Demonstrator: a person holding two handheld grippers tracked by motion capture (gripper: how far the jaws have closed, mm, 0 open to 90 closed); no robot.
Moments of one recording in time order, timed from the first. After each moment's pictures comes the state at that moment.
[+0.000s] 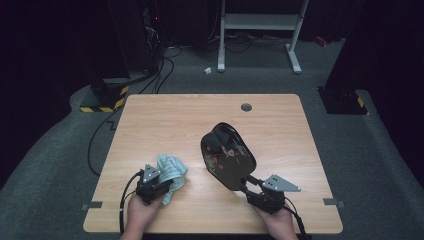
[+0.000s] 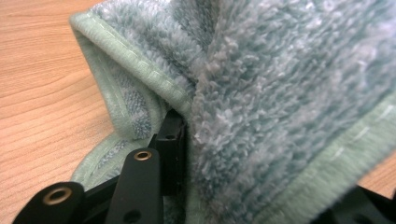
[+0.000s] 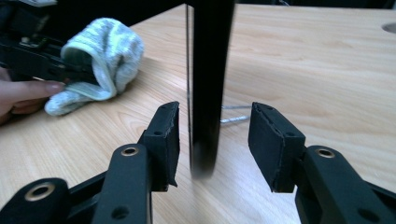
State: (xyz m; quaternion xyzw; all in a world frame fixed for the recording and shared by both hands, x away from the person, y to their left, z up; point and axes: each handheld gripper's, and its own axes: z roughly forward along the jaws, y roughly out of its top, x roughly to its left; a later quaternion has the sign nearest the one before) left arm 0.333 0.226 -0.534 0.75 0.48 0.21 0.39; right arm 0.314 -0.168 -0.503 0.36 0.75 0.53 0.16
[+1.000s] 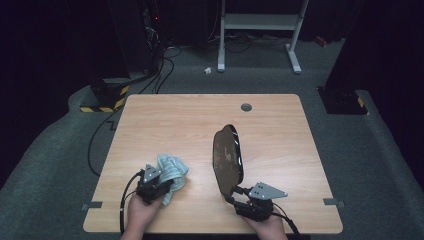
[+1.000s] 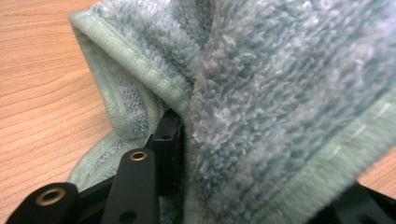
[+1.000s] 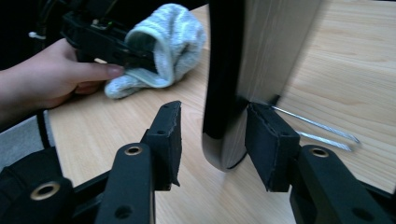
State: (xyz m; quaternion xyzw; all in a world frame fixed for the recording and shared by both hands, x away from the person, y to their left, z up) left arm 0.333 0.225 -0.534 0.76 0.48 0.21 0.39; right arm 0.295 -0.135 -0.504 0.30 0.78 0.54 0.11
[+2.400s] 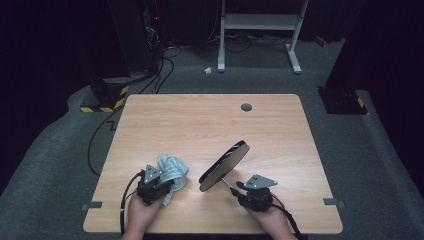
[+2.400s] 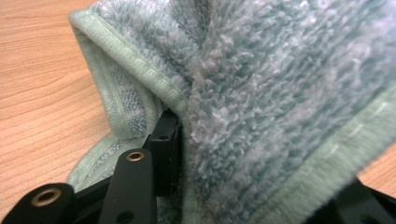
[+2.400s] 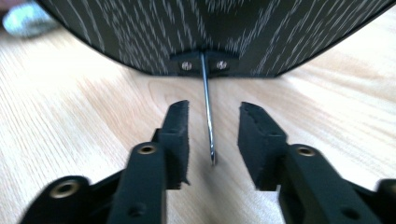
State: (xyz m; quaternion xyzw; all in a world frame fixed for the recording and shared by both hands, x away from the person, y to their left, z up) left arm 0.332 0.223 -0.534 0.76 0.48 0.22 0.39; right arm 0.327 -0.137 -0.522 0.33 0.84 0.41 0.14
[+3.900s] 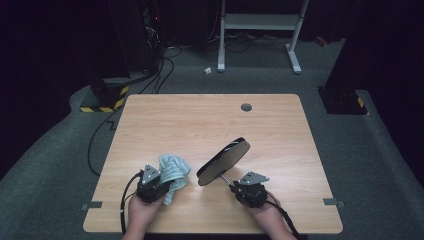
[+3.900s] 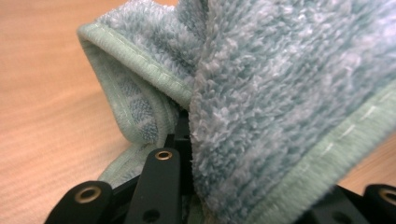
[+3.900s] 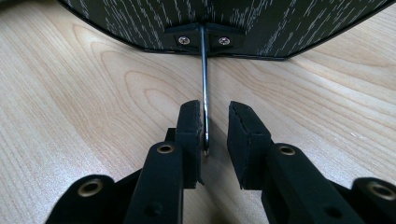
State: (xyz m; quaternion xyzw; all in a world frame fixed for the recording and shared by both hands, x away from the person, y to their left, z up) left arm 0.320 0.220 -0.512 0.74 0.47 0.21 0.43; right arm 0.339 -0.125 -0.530 0.35 0.84 0.38 0.14
